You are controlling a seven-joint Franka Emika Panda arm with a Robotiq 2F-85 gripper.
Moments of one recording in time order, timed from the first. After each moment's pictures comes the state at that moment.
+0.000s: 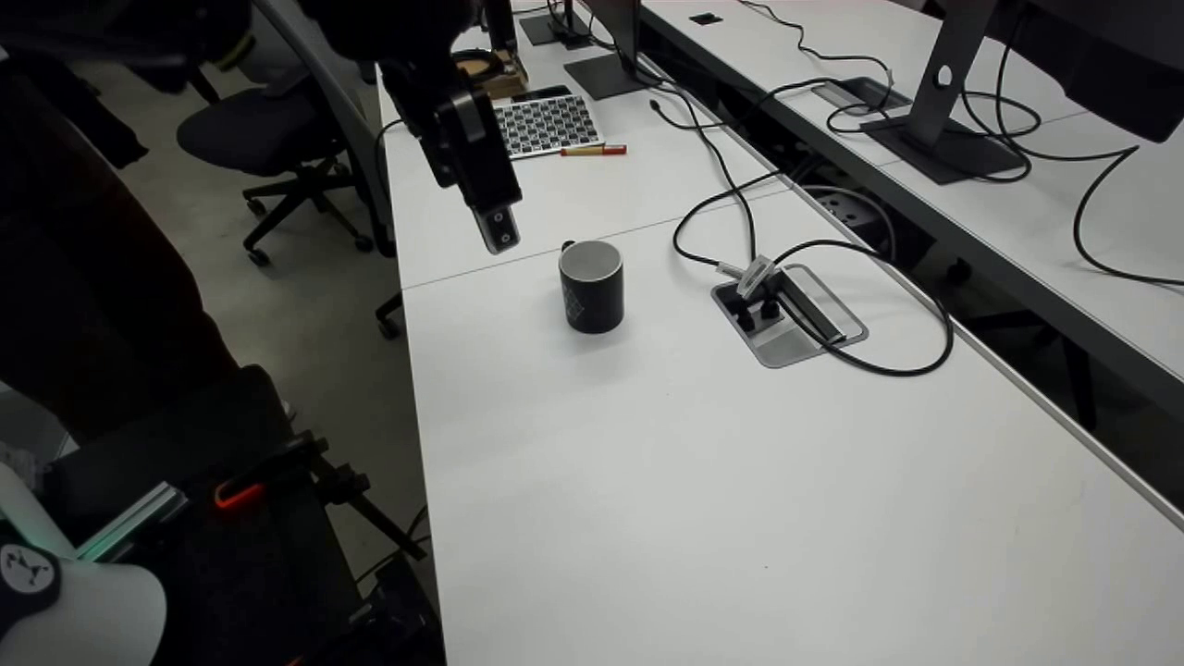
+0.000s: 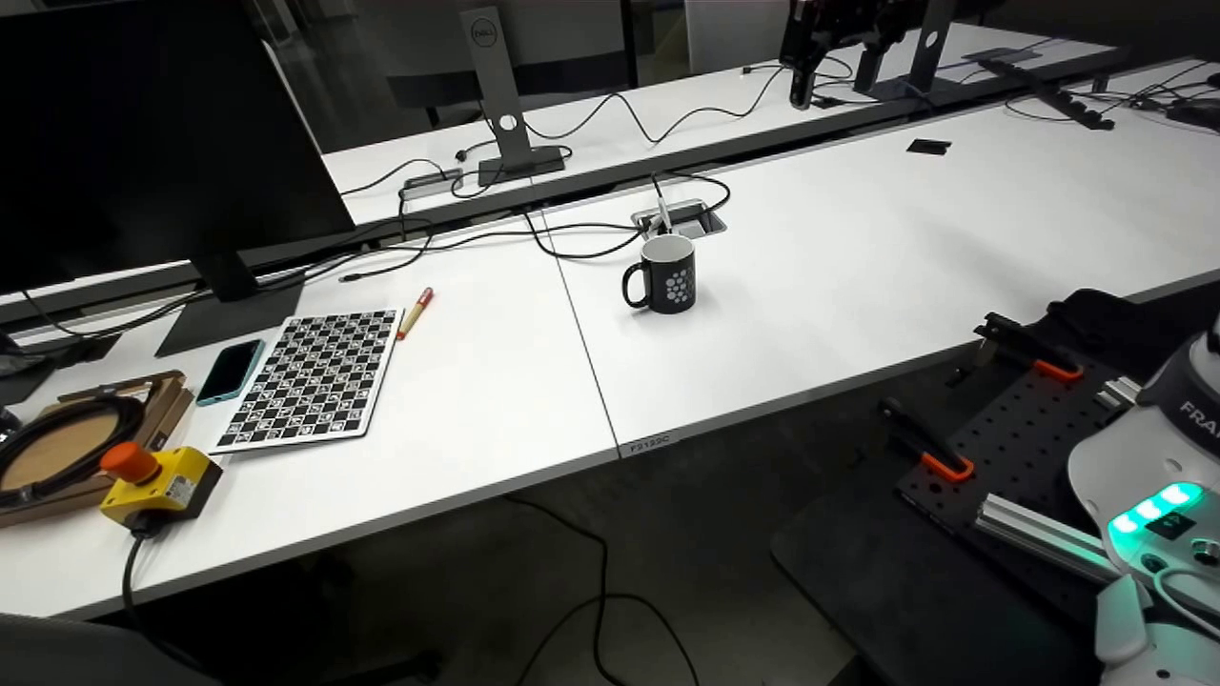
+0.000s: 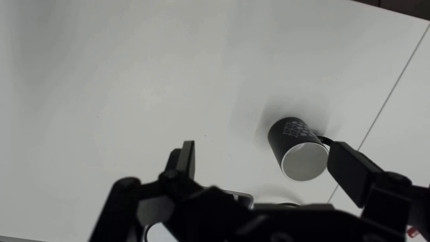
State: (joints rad) arm -0.06 -0.42 -0.04 -2.62 -0.01 2.31 0.02
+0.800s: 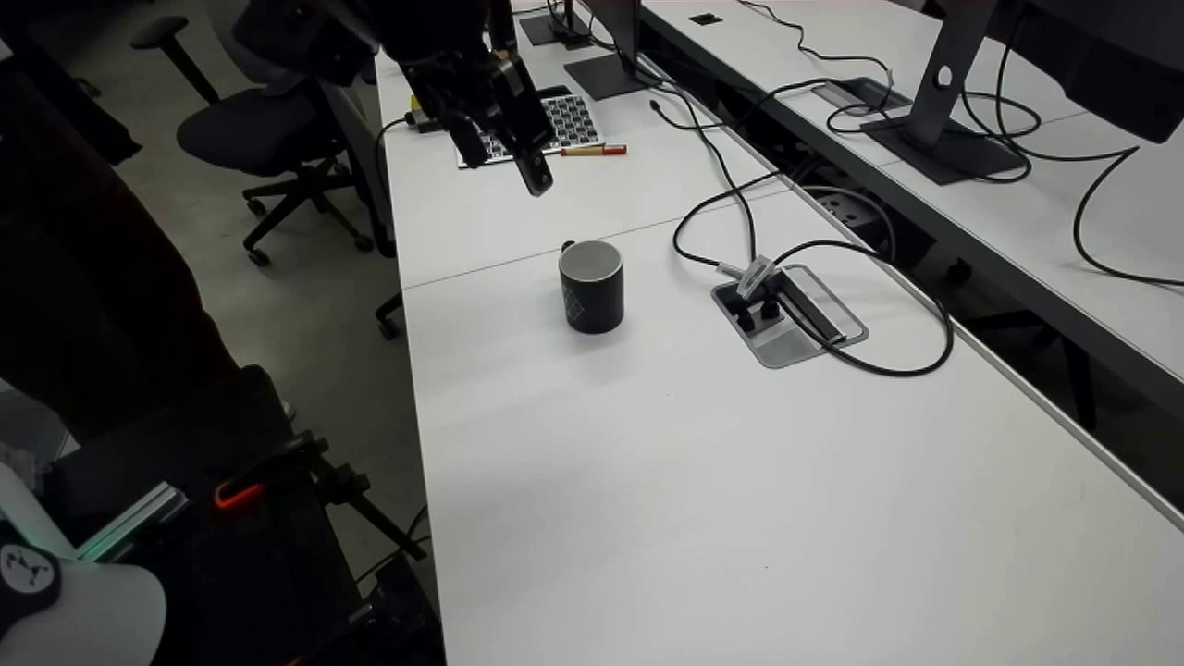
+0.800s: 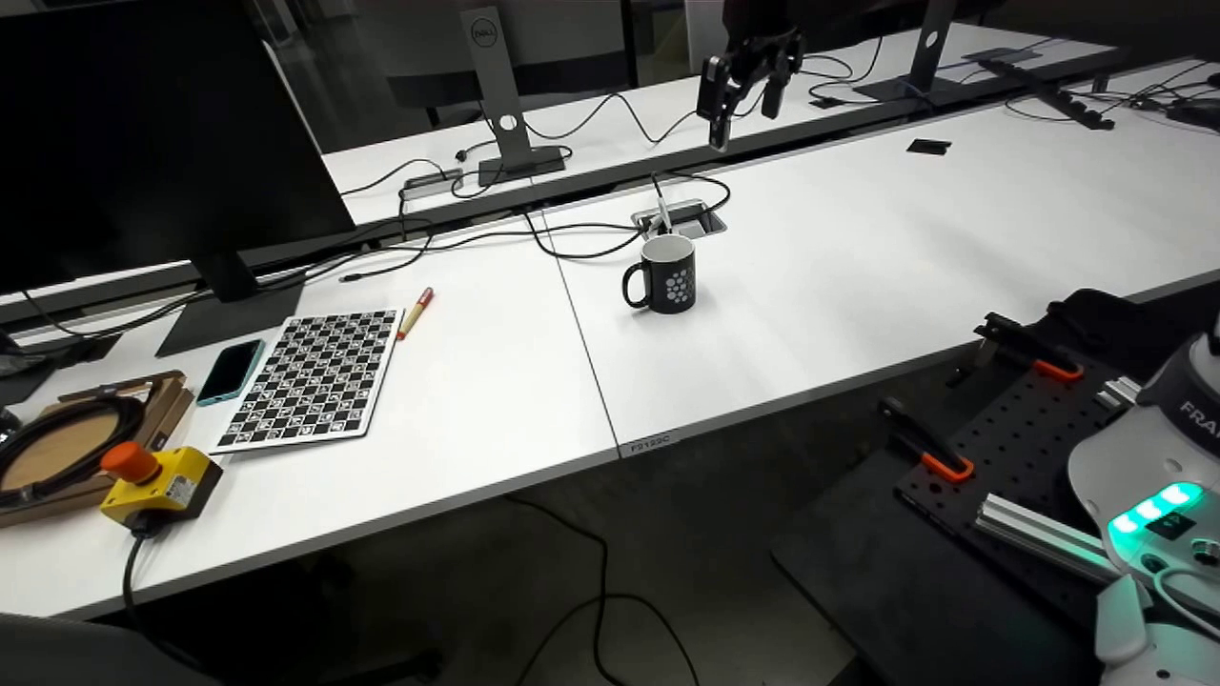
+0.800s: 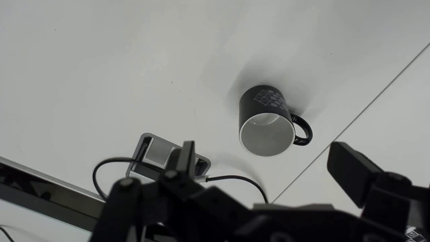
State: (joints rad) arm 0.00 -0.24 0.10 -2.57 -0.16 2.56 0.08
